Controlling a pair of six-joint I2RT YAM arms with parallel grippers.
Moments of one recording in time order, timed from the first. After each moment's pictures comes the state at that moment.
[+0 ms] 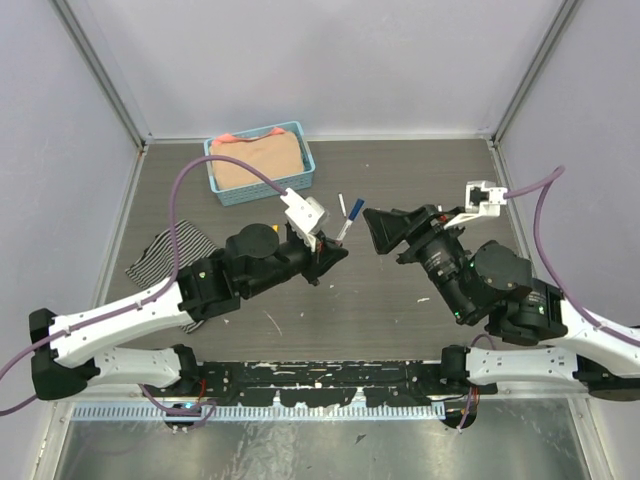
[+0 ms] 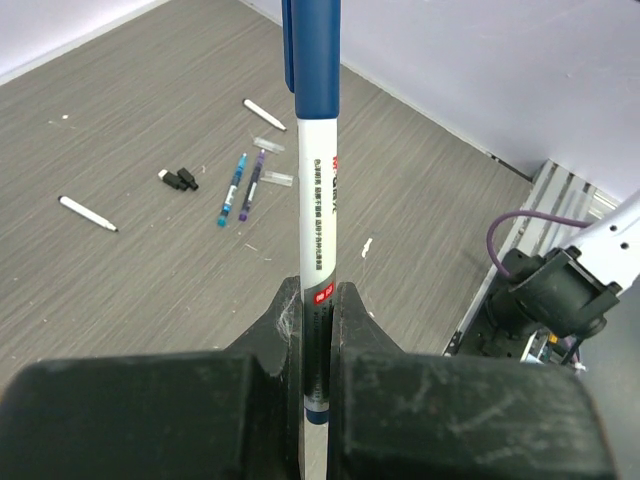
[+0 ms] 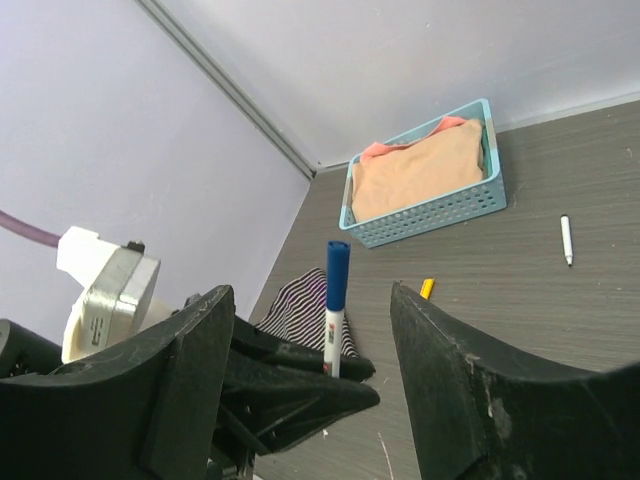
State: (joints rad) left arm -1.19 1.14 1.13 -0.16 -0.21 -0.22; right arm 1.35 0.78 1.20 -0.33 0.91 0.57
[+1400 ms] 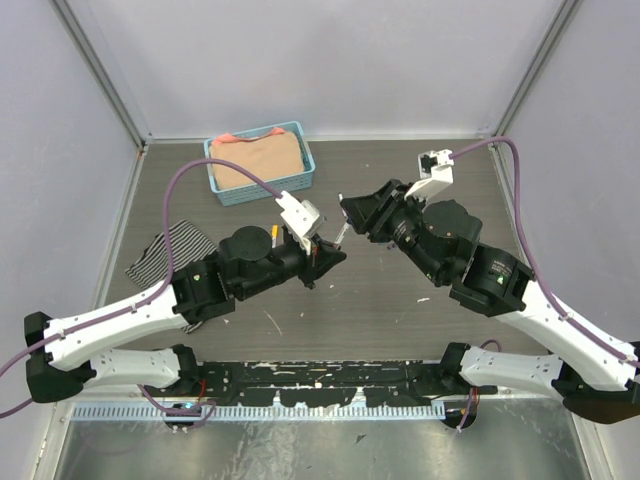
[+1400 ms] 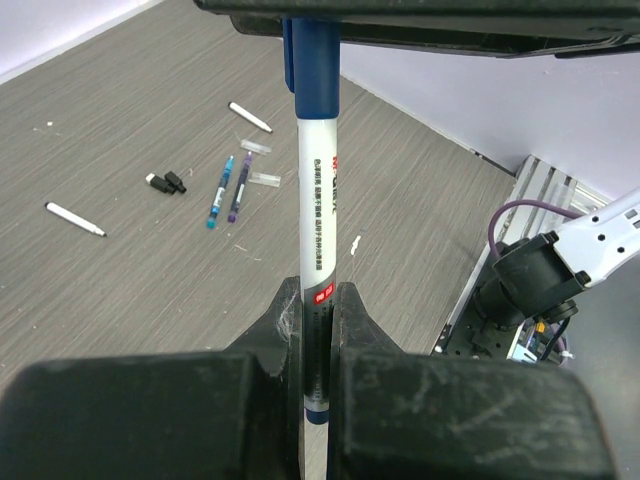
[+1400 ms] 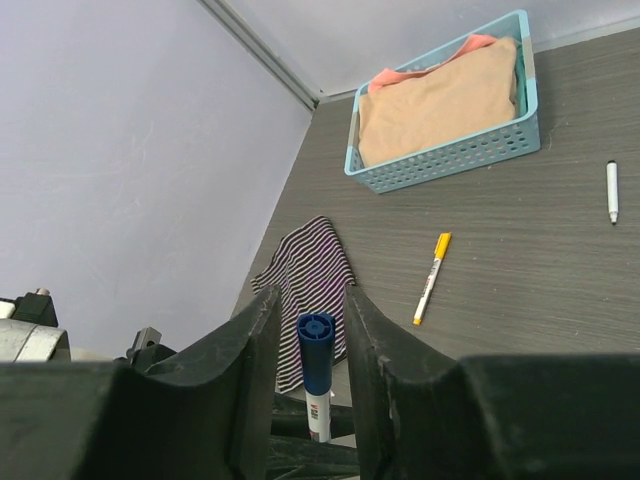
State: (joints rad) left arm -1.19 1.09 1.09 -0.15 -0.16 -0.21; right arm 1.01 0.96 1.30 -0.43 0.46 0.72
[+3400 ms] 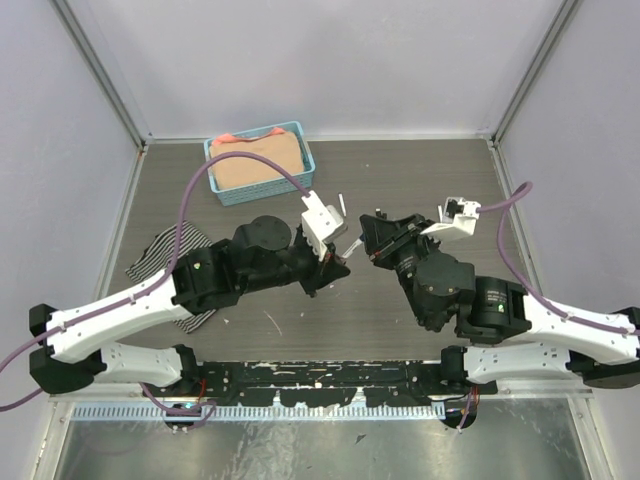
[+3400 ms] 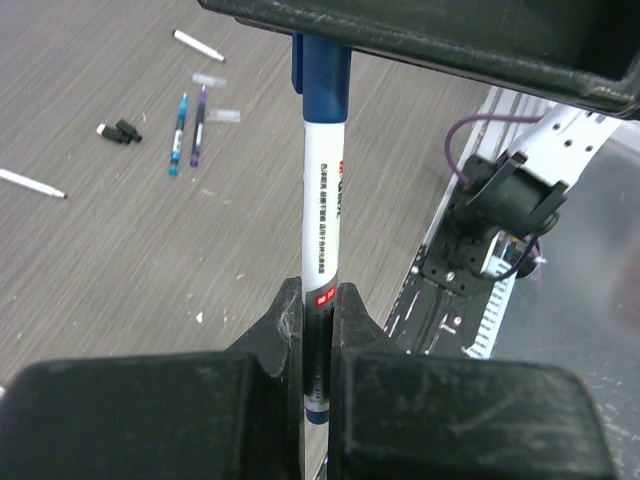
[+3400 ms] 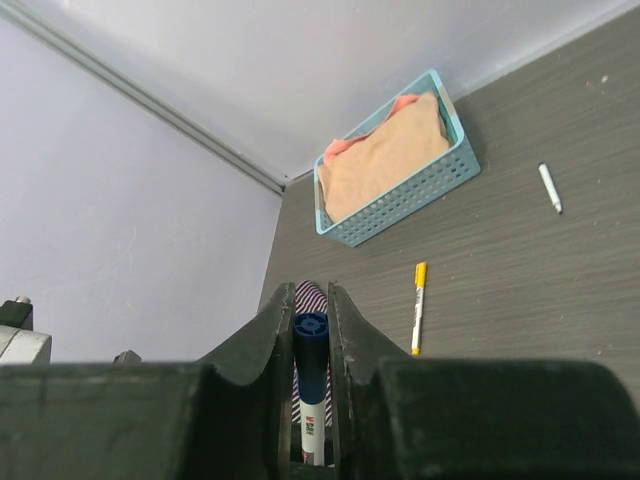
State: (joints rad) left arm -1.21 1.19 1.32 -0.48 -0.08 -0.17; right arm 1.41 0.89 1.14 -0.36 1.14 0.91
